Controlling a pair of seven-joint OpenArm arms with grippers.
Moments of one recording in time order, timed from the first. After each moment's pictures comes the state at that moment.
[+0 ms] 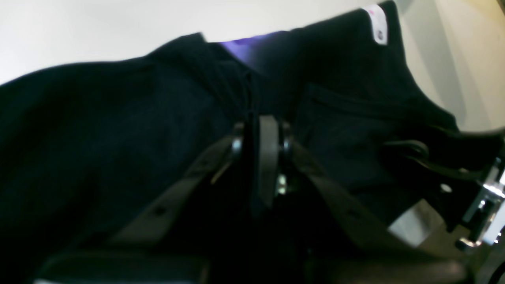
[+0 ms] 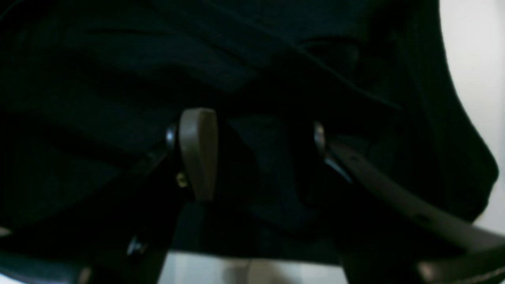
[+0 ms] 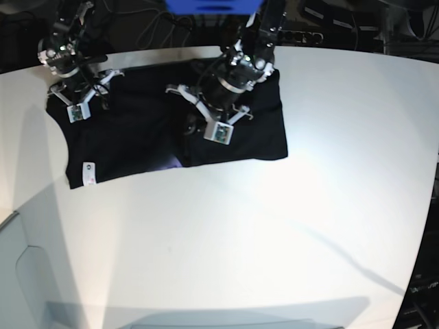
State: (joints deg) left arm 20.2 6.4 18.9 103.8 -9.2 -7.1 33.4; right arm -24.5 -0.8 29.1 100.1 1.4 39.0 -34.7
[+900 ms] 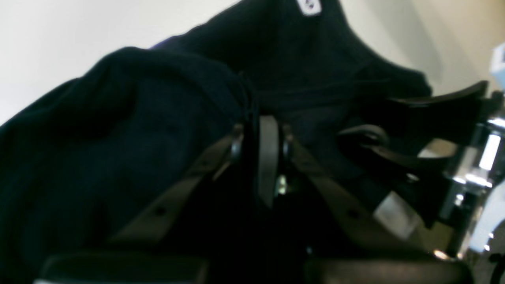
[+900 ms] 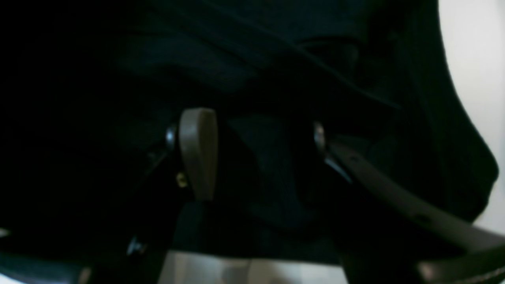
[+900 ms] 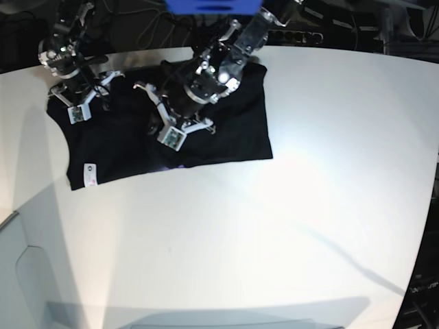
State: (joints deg) left arm 9.0 3.3 35.1 95.2 -9.4 -1.0 33.9; right arm -24.2 -0.8 29.0 100.0 1.4 39.0 -34.7
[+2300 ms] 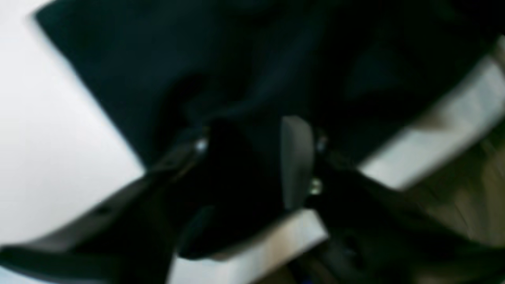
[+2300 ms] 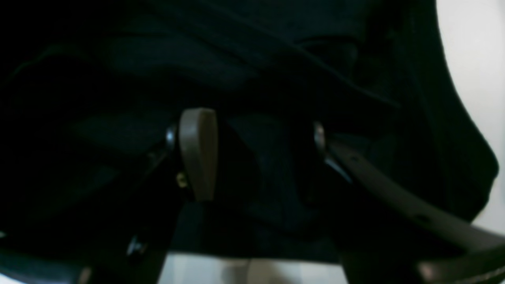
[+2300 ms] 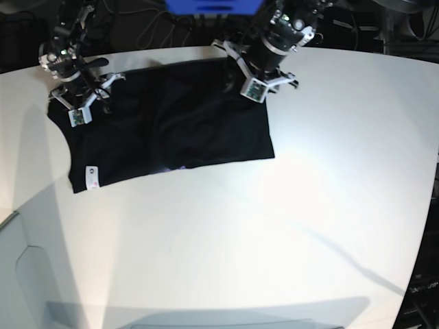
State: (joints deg) left arm 28.8 -22.9 30.0 117.6 -9.8 10.1 32.8; right arm -23.0 -0.8 28.8 99.8 1.3 39.1 -35.5
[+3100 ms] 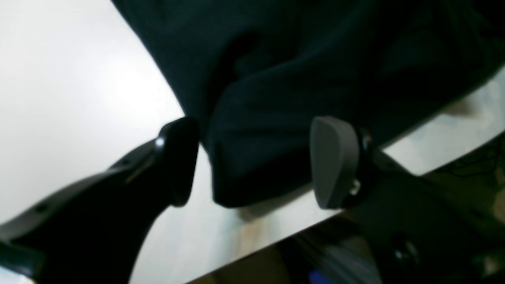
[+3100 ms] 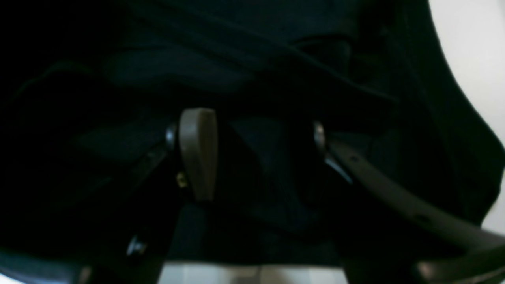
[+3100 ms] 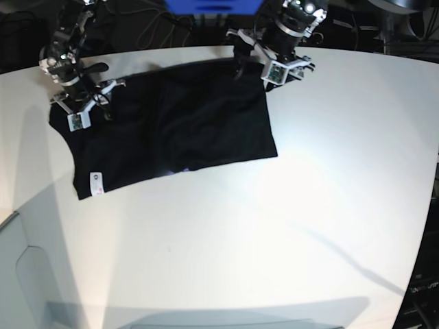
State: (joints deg) left arm 38.6 -24.2 24.7 117.7 -10.1 11.1 21.8; right arm -21.0 -0.7 28.9 96.2 2.4 39.0 -32.6
